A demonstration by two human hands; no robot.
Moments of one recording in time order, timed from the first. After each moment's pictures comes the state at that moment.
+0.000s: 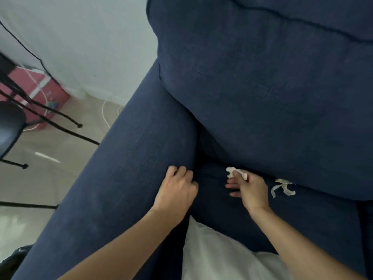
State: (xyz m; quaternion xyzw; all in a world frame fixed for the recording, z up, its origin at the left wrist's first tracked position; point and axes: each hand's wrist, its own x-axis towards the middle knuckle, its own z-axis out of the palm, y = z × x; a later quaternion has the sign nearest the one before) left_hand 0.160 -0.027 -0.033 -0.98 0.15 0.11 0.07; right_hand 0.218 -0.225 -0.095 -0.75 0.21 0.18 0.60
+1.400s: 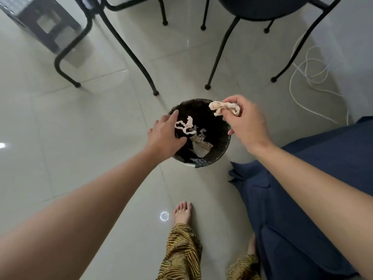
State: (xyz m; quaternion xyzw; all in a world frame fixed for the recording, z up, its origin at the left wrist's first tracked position) left_hand -0.378 0.391 -0.099 -0.78 -0.52 0.07 -0.34; right_hand -0.175 0.310 -0.065 -0.79 -0.38 0.32 0.35
